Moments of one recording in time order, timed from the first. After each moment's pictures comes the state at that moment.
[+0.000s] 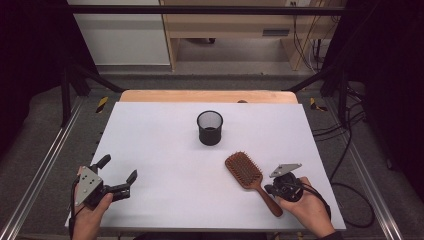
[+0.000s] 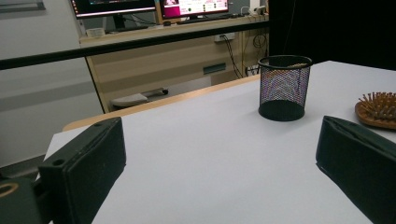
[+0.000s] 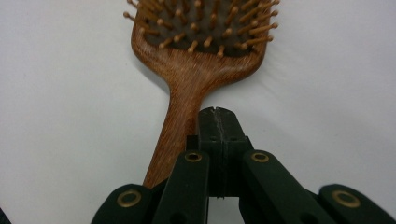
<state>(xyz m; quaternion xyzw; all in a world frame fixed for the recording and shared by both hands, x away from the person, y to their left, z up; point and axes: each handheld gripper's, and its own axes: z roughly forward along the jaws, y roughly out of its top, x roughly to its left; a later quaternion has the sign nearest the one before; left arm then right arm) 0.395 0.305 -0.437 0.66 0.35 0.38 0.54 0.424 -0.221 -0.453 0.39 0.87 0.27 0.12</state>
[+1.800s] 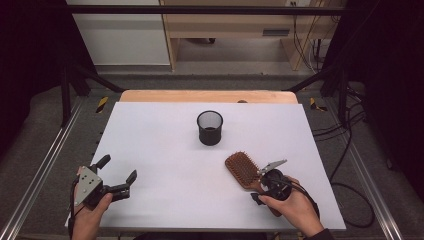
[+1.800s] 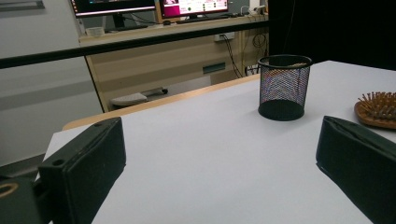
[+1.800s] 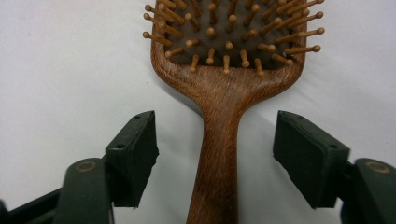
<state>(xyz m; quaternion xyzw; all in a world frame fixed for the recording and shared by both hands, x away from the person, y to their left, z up) 0.395 0.305 -0.437 0.66 0.35 0.38 0.54 0.432 -0.188 -0.453 0.44 0.87 0.22 0.09</state>
